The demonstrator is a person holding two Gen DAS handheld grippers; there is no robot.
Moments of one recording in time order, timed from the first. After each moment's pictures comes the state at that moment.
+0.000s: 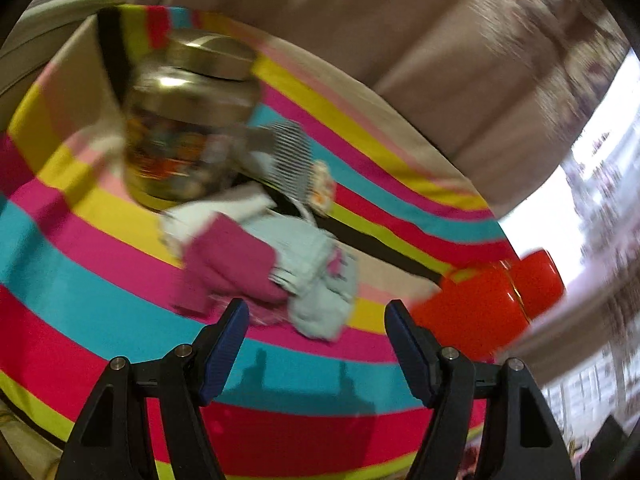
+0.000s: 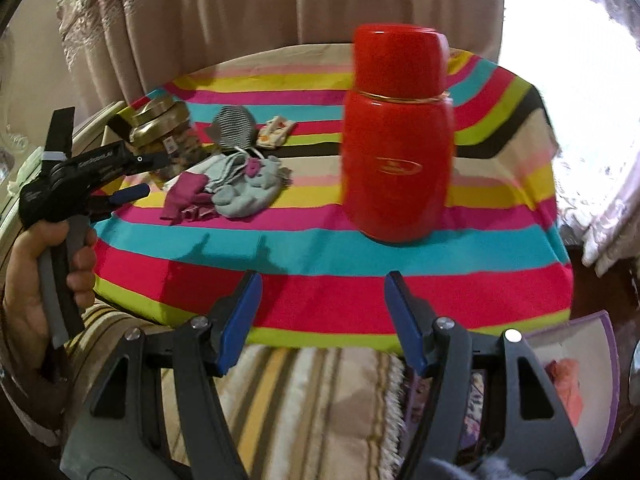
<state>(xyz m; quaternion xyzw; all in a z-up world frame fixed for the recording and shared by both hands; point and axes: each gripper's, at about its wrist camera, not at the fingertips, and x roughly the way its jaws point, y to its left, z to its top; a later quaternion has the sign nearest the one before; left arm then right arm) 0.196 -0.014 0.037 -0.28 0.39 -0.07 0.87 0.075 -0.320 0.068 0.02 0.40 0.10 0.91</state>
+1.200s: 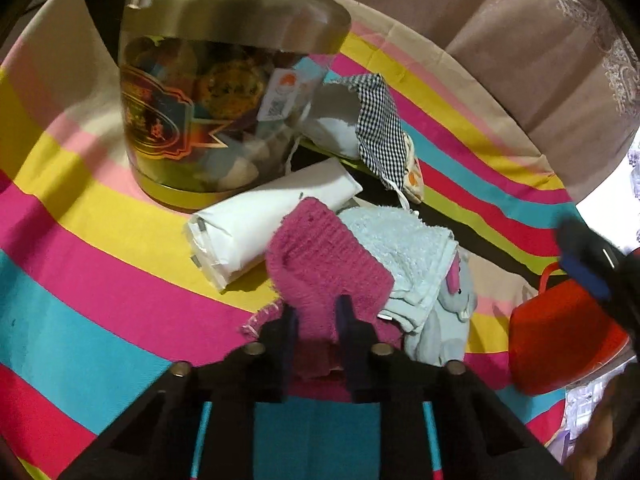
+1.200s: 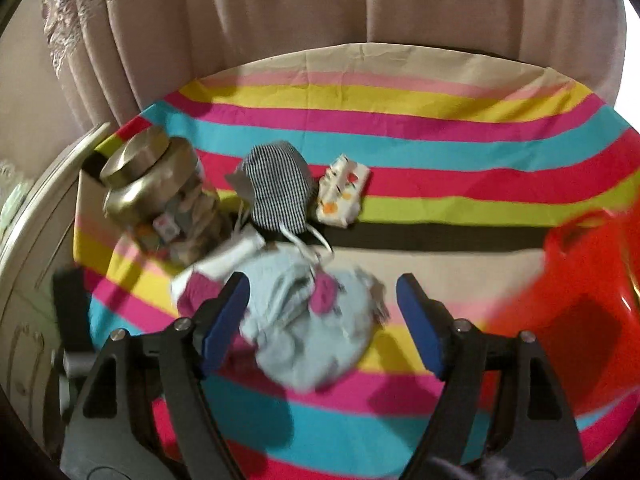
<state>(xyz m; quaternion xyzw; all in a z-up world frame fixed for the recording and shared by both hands) 0.264 -0.015 -0.036 -0.22 0.45 -0.02 0.87 0.294 -0.192 0.052 0.03 0.40 0.14 0.90</state>
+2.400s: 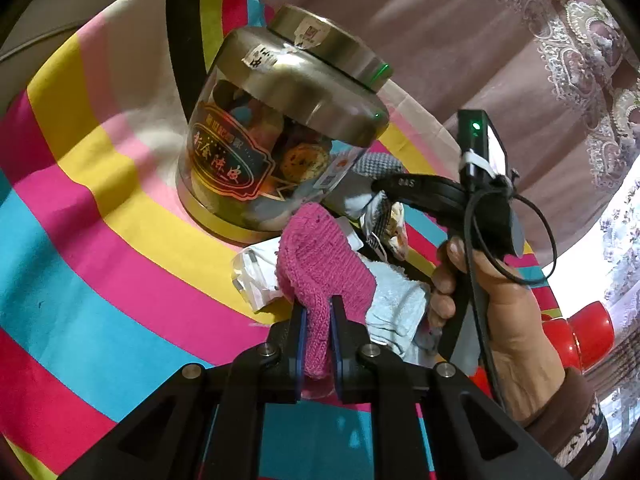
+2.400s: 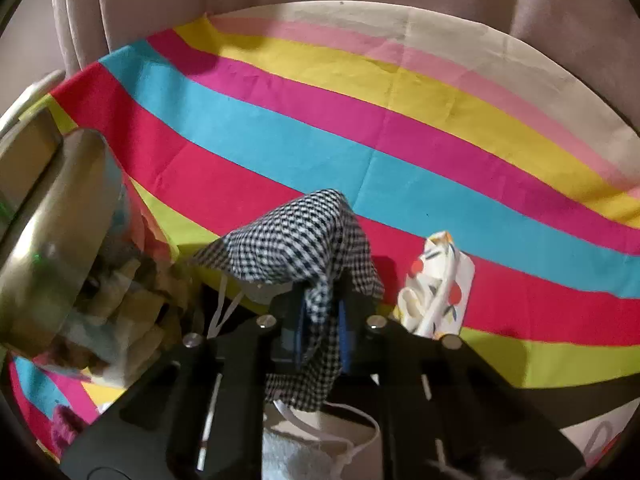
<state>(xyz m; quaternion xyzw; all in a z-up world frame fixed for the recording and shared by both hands) 0.212 0.046 -0.015 -0.31 0.36 -0.02 0.88 0.442 -0.090 -0.008 -0.07 0.42 0.20 0.88</state>
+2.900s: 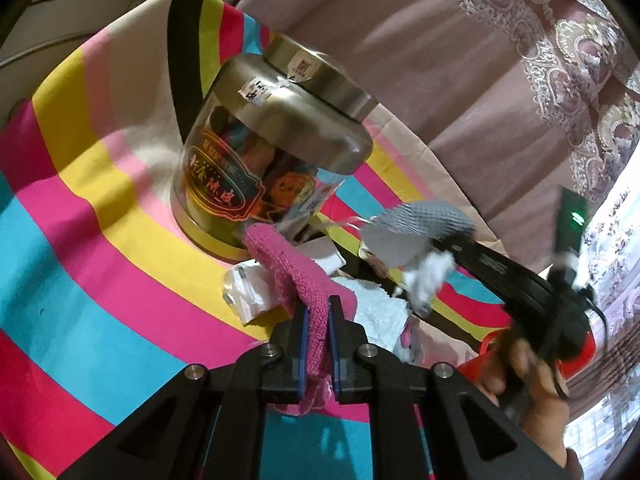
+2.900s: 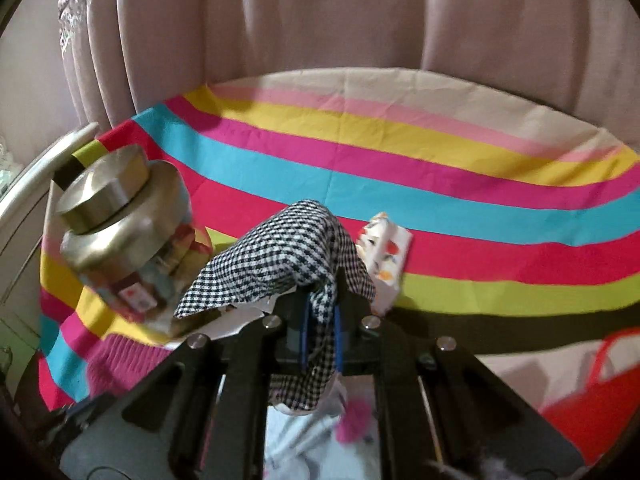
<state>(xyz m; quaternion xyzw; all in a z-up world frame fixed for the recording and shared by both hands) 0.201 0.056 0.000 -0.33 0.33 -0.03 0.89 0.339 -0.150 0.044 -0.01 0.35 0.15 0.92</state>
